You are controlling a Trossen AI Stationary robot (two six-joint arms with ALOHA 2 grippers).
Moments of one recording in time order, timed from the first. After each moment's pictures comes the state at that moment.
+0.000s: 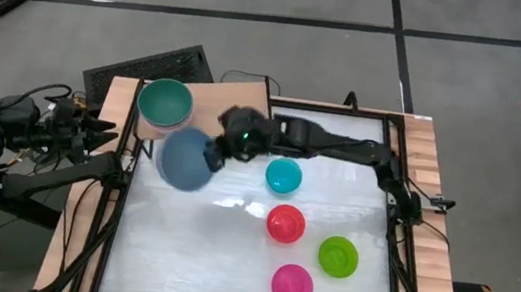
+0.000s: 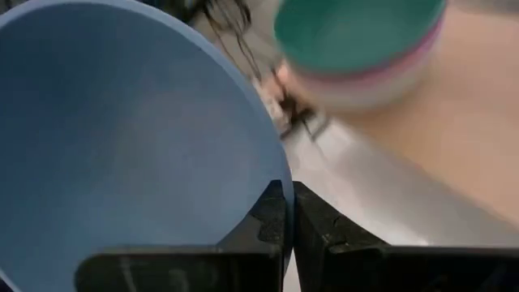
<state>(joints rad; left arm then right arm) 0.52 0.21 1.12 -1.22 0.07 -0.46 -0.02 2.12 2.36 -0.73 0.12 0.64</state>
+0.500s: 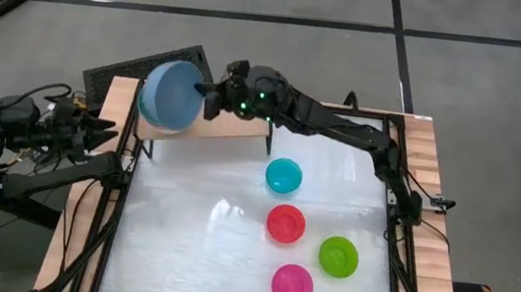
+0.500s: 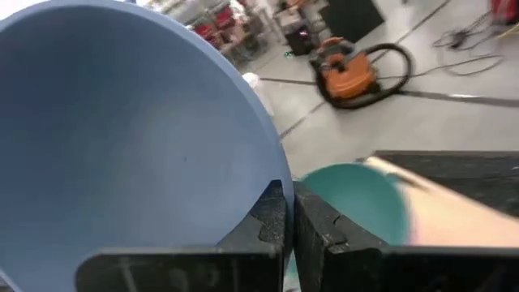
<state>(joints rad) 0.52 0.21 1.12 -1.22 0.03 -0.46 -0.17 2.15 2.36 -0.28 0.13 0.58</state>
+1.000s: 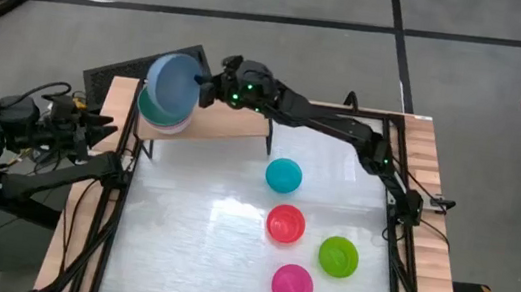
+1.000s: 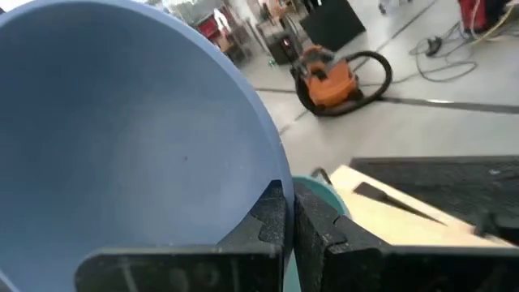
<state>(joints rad) 0.52 0.21 1.12 -1.22 -0.04 -0.47 -0.25 2.28 2.34 -0.14 0.10 0.59</state>
